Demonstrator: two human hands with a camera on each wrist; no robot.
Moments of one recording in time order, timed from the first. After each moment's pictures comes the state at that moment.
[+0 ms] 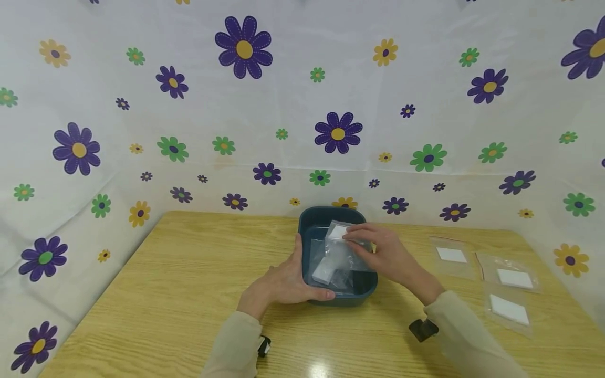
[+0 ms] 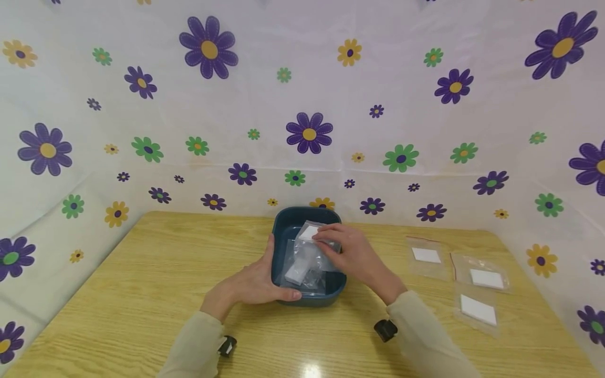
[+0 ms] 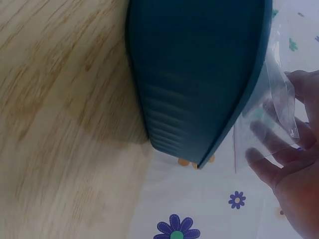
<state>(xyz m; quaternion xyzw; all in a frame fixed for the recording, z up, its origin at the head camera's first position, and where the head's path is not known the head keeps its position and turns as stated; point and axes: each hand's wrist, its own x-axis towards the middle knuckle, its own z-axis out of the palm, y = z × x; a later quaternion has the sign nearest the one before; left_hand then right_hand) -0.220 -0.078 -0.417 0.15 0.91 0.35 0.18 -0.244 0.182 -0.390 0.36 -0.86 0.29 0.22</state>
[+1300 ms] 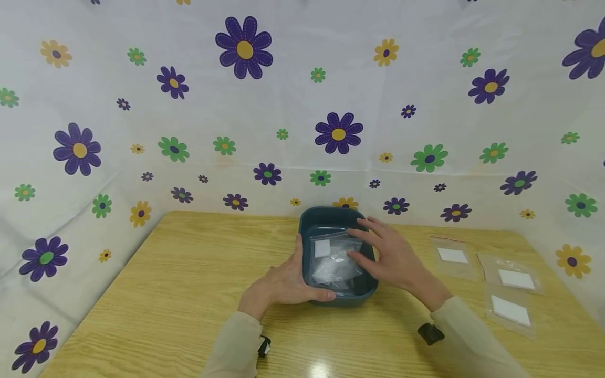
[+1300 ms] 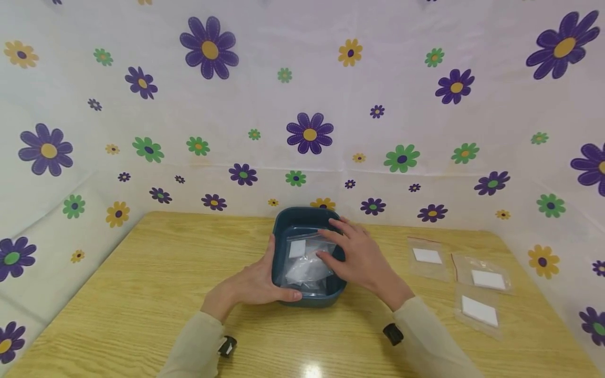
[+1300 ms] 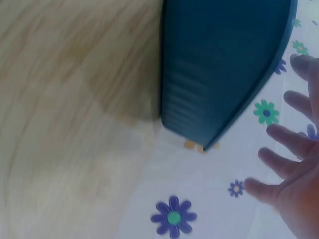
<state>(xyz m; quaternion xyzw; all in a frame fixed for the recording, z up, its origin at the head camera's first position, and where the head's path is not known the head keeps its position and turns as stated) -0.221 -0.078 -0.418 0.15 0.91 0.34 0.17 -0.238 0.192 -0.398 0.32 -0.90 0.19 0.24</state>
